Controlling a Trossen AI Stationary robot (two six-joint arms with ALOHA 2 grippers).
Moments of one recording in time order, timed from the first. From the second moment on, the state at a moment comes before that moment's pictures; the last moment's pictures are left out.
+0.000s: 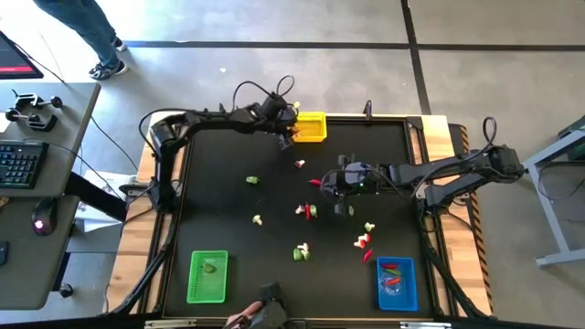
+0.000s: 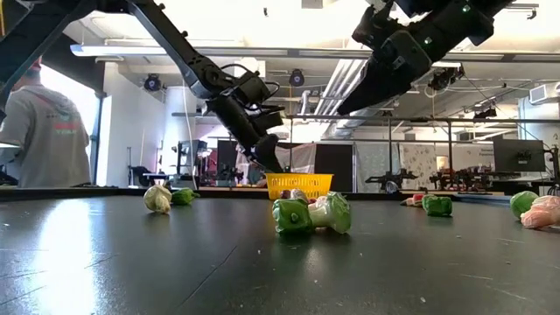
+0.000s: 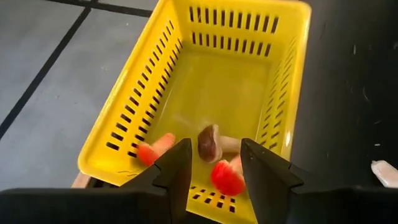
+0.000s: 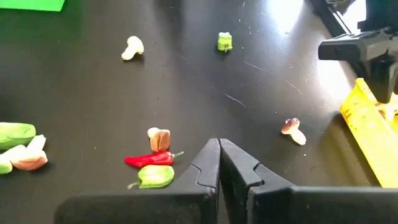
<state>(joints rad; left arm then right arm) 0.61 2.01 1.30 -0.07 0.09 0.32 0.01 1.32 0.75 -0.07 0.16 -0.05</state>
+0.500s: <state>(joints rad) 0.55 1.95 1.30 -0.02 0.03 0.37 0.01 1.41 0.75 0.07 0.19 -0.09</state>
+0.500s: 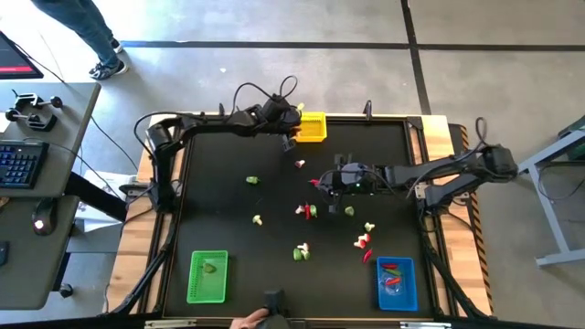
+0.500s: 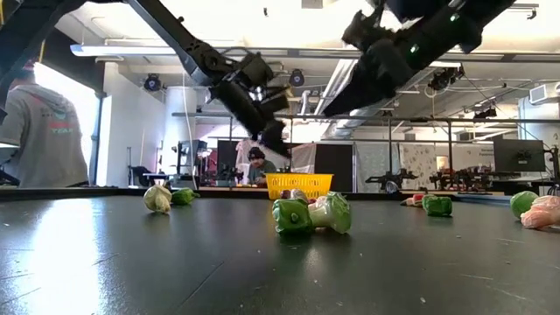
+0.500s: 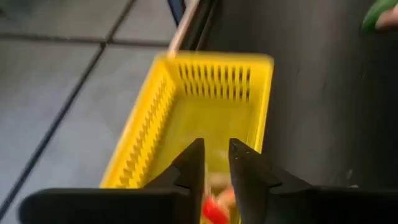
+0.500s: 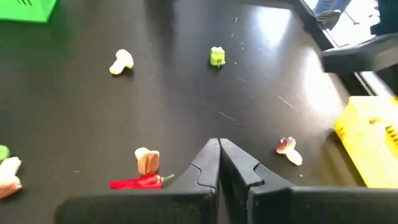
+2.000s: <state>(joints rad) 0.32 1.29 0.41 0.59 0.07 0.24 -0.40 1.94 0.89 0.38 -0.16 -0.34</state>
